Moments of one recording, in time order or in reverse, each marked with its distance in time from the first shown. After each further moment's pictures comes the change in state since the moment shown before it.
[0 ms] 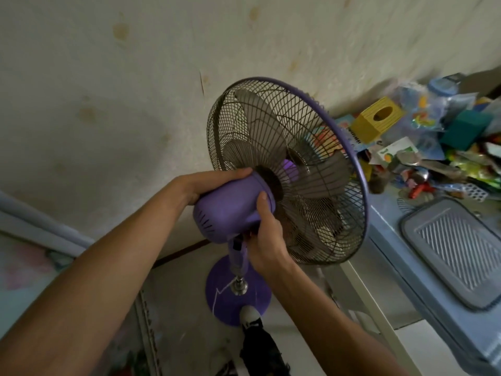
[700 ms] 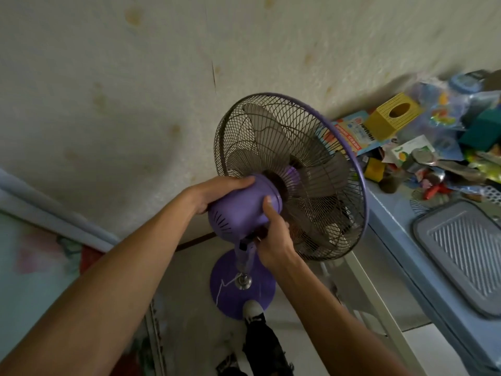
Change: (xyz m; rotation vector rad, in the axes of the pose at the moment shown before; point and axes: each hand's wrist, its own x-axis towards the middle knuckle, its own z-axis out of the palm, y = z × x) left_hand 0.009 -0.042 0.008 -0.043 0.171 0.066; right_hand 0.025 0.011 -0.019 -0.021 0.013 0.021
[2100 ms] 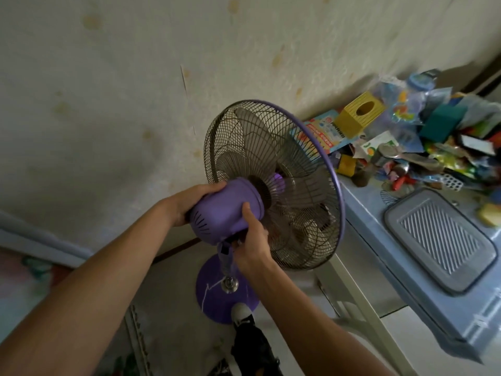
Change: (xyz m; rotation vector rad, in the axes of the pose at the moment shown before) left_hand 0.011 -0.017 -0.003 -0.205 -0.184 -0.061; right_hand -0.009 0.009 0.001 0.051 0.104 -0.027
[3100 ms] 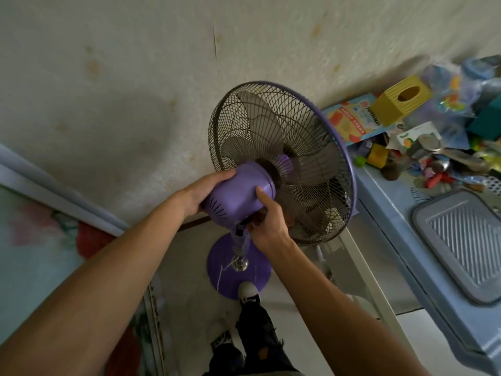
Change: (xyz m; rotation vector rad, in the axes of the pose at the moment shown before) left_hand -0.015 -0.039 0.006 -0.054 0.318 -0.025; right_hand 0.017 0.001 -0.011 -0.102 -0.158 0.116
